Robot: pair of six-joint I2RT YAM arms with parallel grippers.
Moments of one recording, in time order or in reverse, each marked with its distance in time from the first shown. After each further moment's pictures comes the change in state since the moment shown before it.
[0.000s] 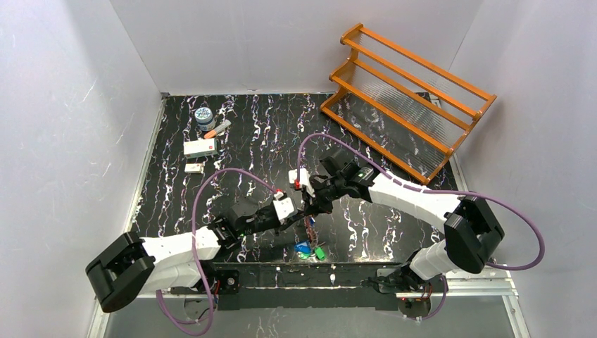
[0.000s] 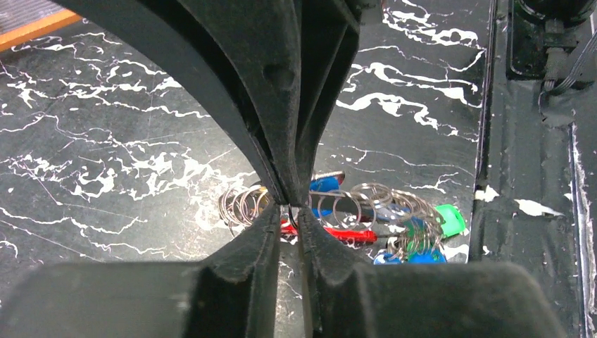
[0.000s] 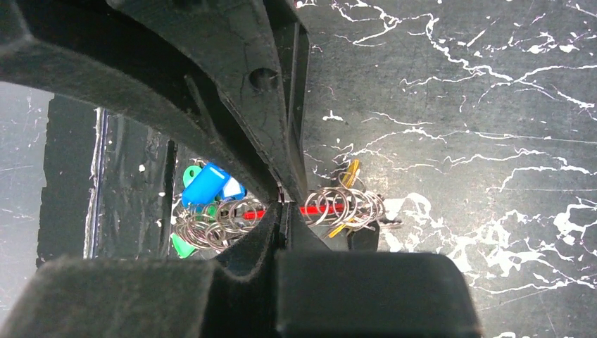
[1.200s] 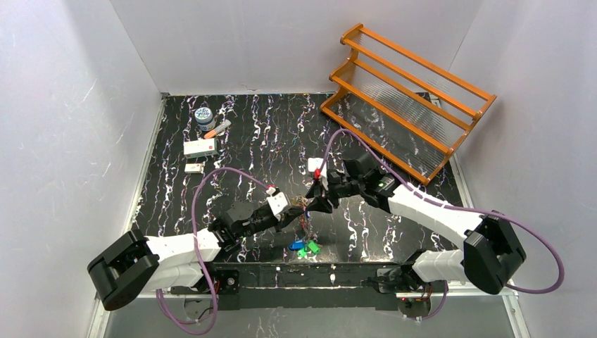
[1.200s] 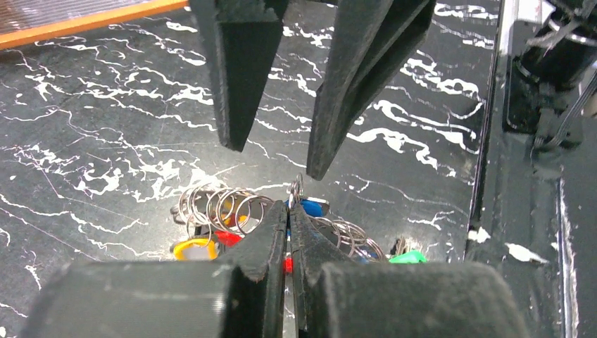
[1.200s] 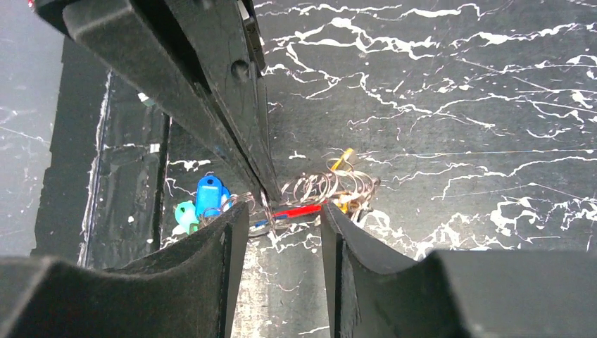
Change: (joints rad) left arm 0.003 0.024 -0.042 0.151 -0.052 -0.115; right arm -0.082 -0.159 -0.163 0.287 -0.040 0.161
